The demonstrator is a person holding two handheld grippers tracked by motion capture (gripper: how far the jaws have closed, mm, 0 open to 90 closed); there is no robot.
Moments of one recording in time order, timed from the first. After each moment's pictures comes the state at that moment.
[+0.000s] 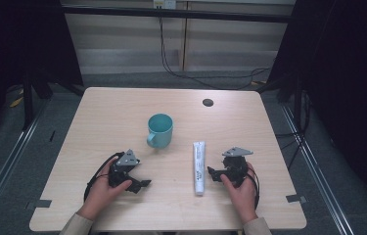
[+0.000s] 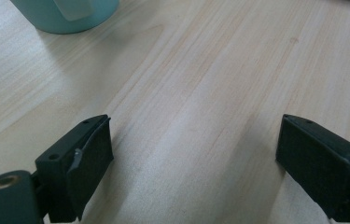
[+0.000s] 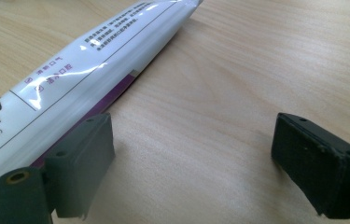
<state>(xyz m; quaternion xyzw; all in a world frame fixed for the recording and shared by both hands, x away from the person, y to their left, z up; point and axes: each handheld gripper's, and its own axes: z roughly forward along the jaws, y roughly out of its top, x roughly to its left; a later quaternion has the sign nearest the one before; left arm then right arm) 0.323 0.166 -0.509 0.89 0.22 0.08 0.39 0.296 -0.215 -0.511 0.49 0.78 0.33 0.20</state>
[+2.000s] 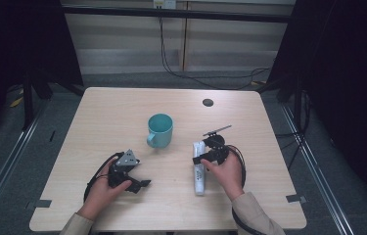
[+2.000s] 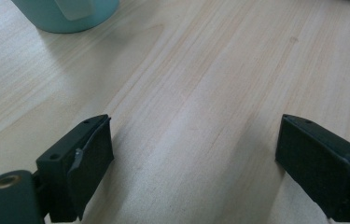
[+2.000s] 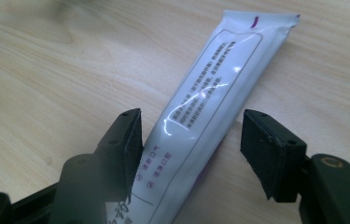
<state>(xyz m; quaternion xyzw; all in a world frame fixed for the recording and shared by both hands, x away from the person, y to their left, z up) 0.323 0.166 -0.510 0.89 0.22 0.08 0.39 0.348 -0.161 -0.472 0.56 0.79 0.26 0.03</state>
